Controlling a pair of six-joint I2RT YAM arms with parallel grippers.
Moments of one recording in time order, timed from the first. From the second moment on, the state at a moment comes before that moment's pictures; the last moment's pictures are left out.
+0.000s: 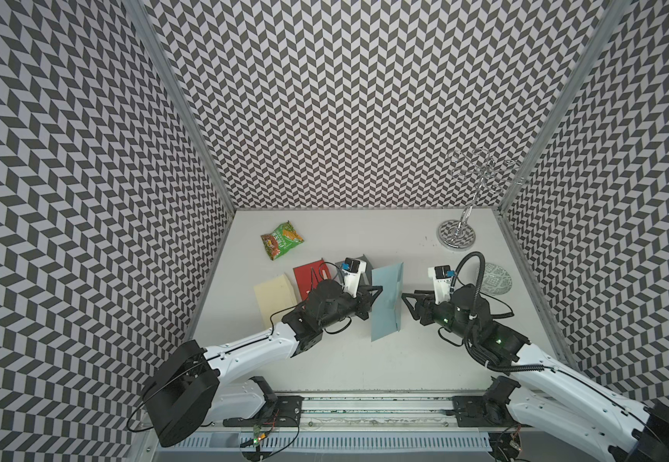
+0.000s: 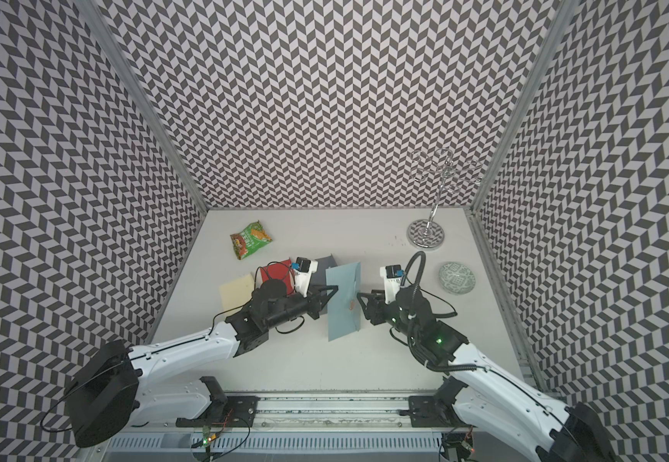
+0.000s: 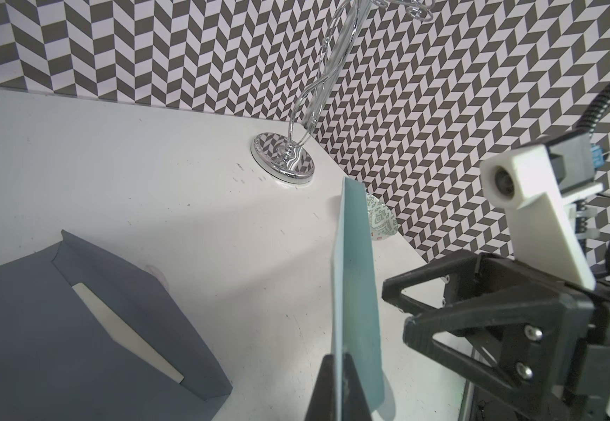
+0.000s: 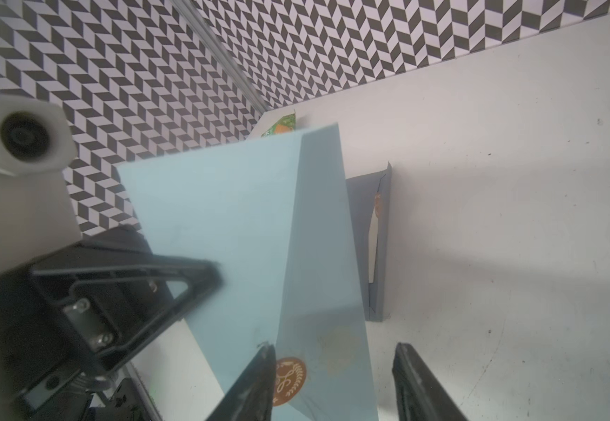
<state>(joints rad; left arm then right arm) -0.83 1.24 0.60 0.43 0.17 -0.48 0.70 0.83 0.47 -0.02 -0.04 0.53</state>
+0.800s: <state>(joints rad) -0.83 1.25 0.60 0.50 0.16 -0.49 0.80 0.90 0.27 0.33 0.11 0.42</state>
